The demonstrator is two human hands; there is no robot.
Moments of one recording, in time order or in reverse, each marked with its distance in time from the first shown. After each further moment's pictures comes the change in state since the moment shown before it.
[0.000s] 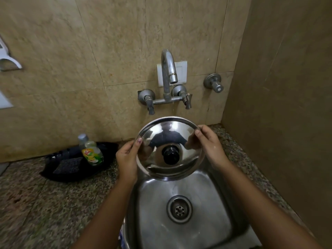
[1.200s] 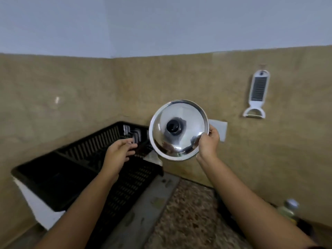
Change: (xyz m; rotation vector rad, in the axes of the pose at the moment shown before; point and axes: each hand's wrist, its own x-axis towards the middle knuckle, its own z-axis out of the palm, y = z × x) left_hand 0.113 0.290 -0.536 0.444 0.552 0.030; right_hand 0.047 -0.151 0.654 0.503 -0.076 0.173
